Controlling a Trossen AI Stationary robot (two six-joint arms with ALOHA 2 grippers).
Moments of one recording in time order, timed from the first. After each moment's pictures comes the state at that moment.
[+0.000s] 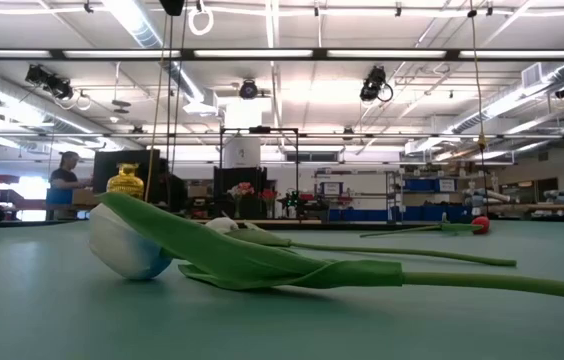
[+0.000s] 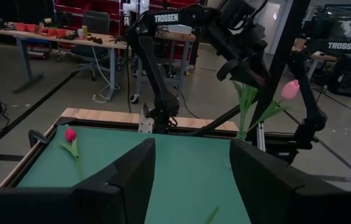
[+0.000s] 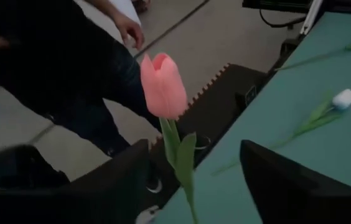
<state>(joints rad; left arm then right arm) 0.31 0.90 1.01 -0.19 0.40 -0.09 0.81 0.89 1.08 -0.67 -0.12 0.31</state>
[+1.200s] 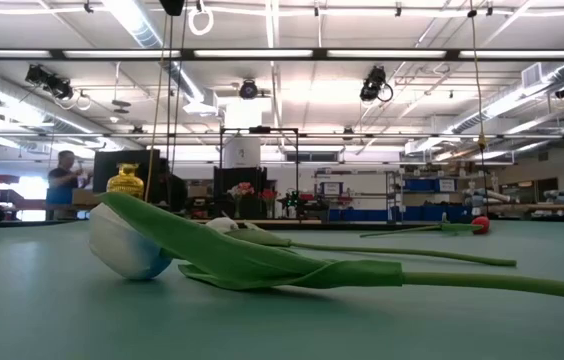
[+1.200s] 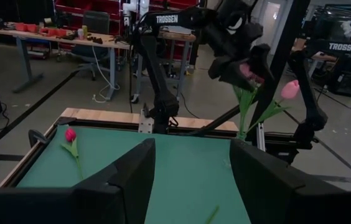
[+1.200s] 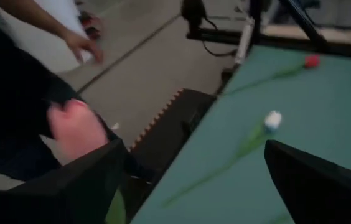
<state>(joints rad) 0.31 0.90 1.01 -0.19 0.40 -0.09 0.71 0.90 1.05 -0.59 0.04 0.25</state>
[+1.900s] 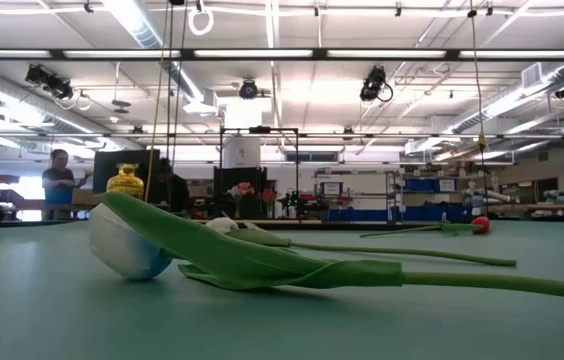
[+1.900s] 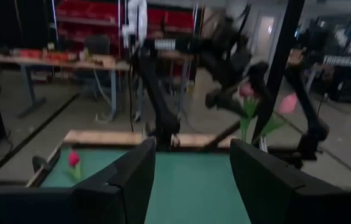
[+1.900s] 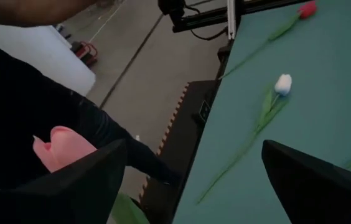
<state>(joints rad) 0.31 0.90 1.01 -0.10 0.40 -0.08 0.72 0.90 1.01 -0.56 0.06 0.57</state>
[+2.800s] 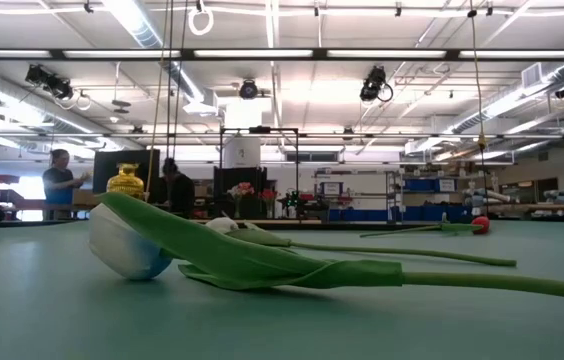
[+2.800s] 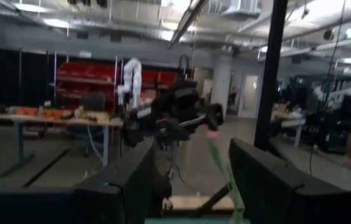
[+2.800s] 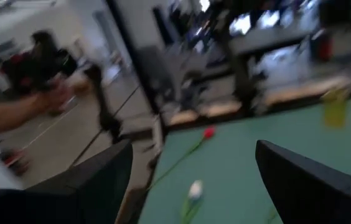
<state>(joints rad) 0.31 0.90 1.01 0.18 0.40 -0.19 0.59 0.63 1.02 -0.49 0.40 0.38</state>
